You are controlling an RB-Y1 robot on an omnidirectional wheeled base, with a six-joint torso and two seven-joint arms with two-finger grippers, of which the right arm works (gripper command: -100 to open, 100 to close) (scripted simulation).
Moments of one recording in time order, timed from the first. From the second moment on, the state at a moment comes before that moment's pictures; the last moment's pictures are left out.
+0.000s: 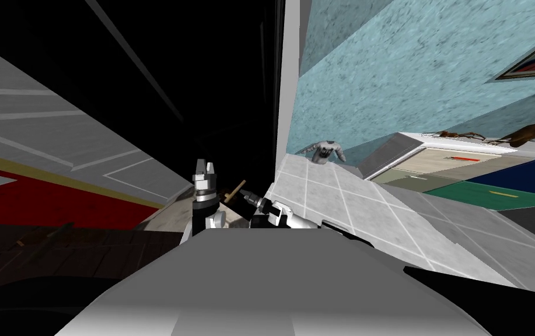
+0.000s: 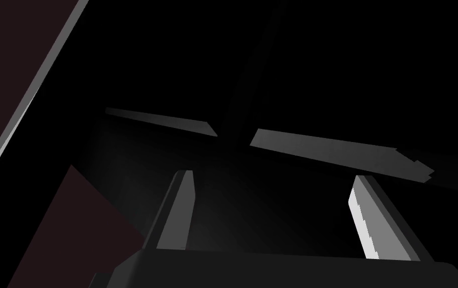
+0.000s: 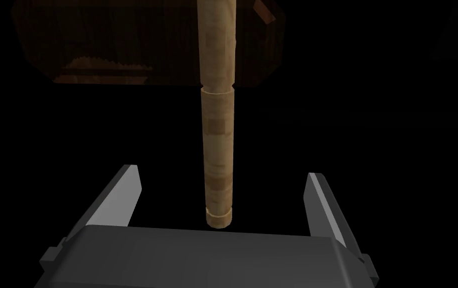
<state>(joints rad) -0.26 -0.18 1.06 -1.28 -0.03 -0.35 -0.29</state>
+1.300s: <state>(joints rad) -0.25 -0.14 0.97 -1.22 -0.02 -0.33 -0.25</state>
